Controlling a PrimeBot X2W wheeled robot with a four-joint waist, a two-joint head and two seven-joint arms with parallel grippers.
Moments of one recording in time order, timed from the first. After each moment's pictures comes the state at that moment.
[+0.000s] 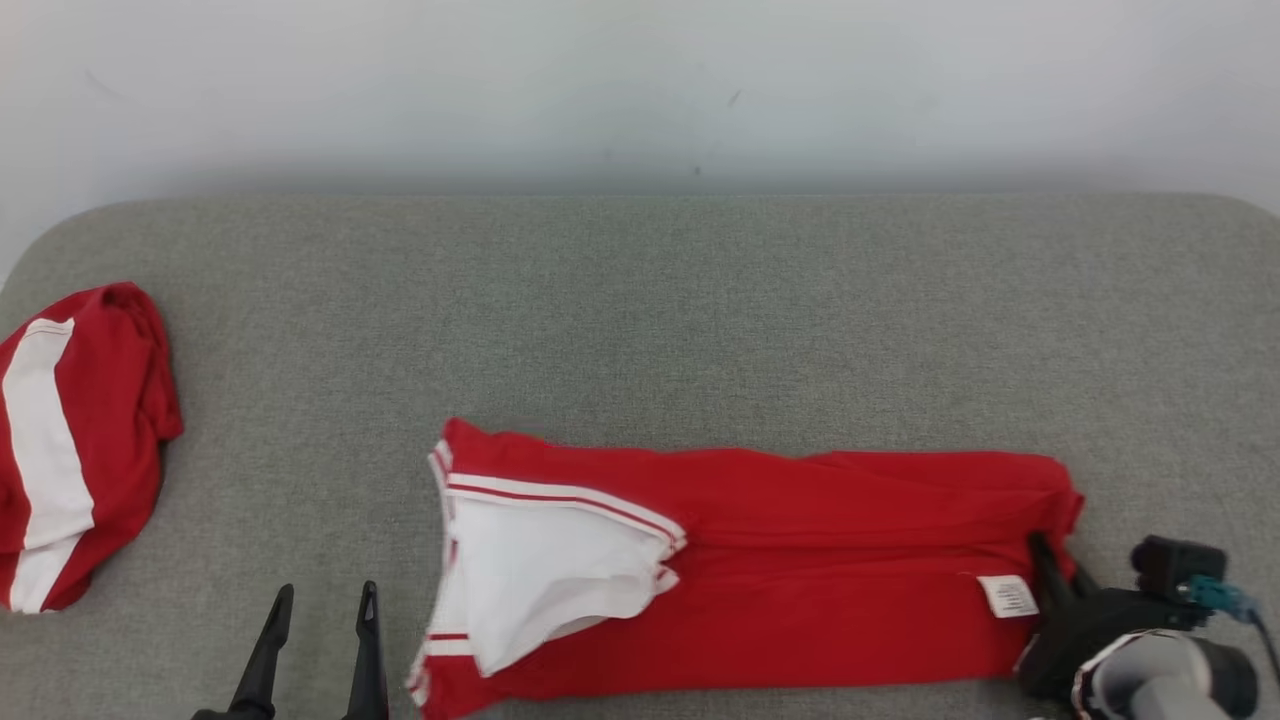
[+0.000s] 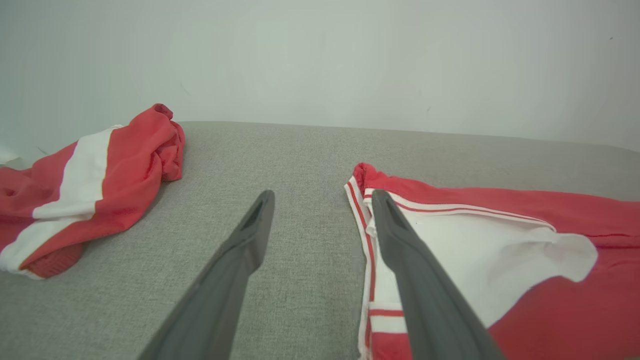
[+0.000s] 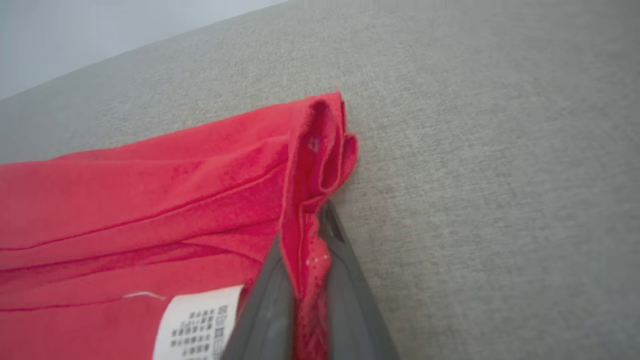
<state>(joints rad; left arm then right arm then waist) 0.06 0.05 0.02 0.12 -0.12 -0.12 -0.26 -0.33 -0.28 0.10 0.81 0.50 0.13 -0.16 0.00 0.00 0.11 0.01</state>
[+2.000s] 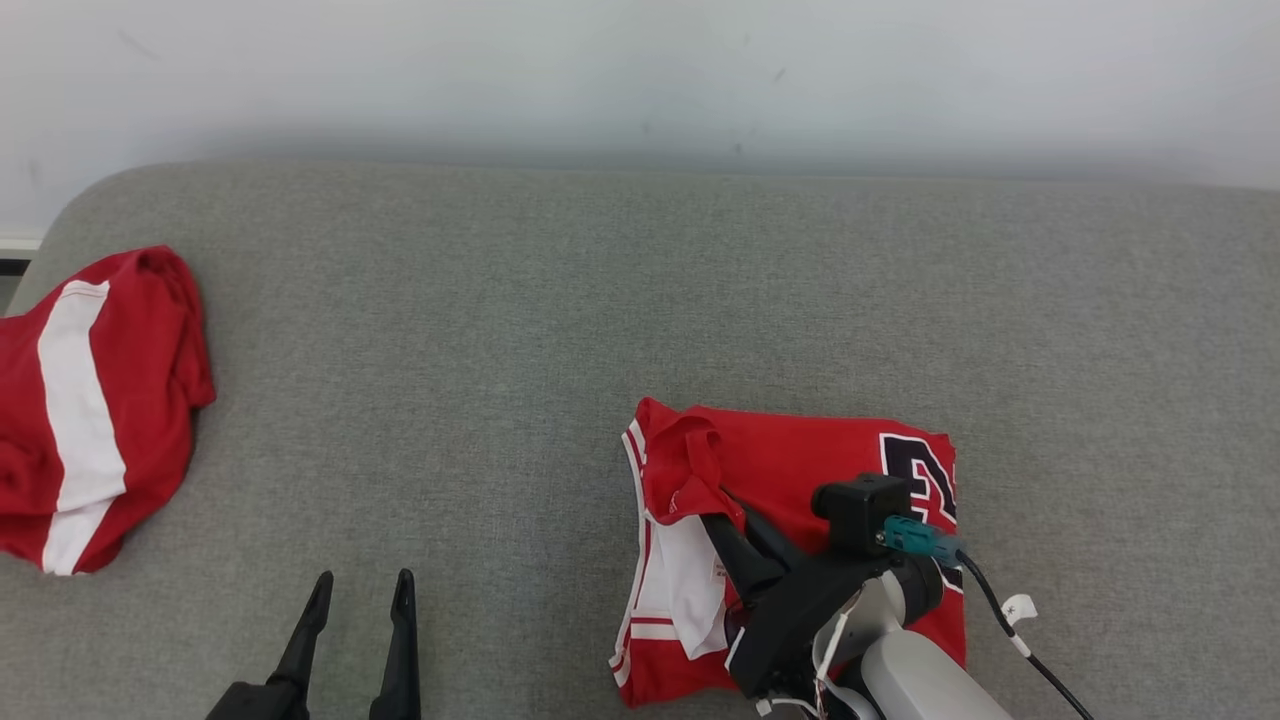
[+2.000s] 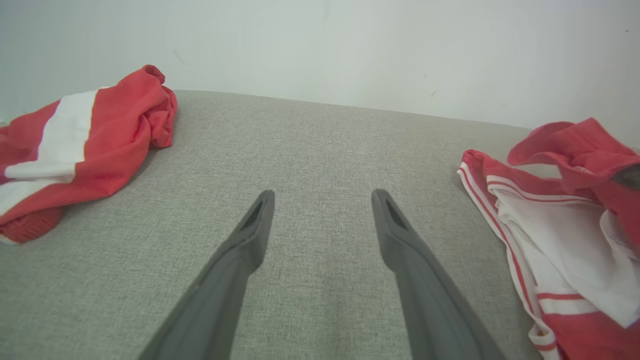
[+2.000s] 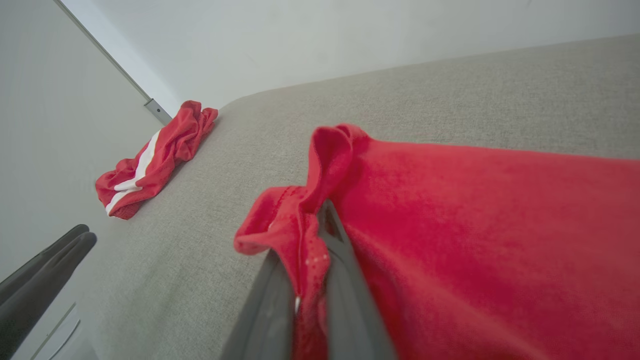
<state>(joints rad) -0.01 0.05 -0.03 0.20 -0.17 -0.13 -0.26 -0.36 -0.05 0.45 0.41 0.49 0.13 0.01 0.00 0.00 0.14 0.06</state>
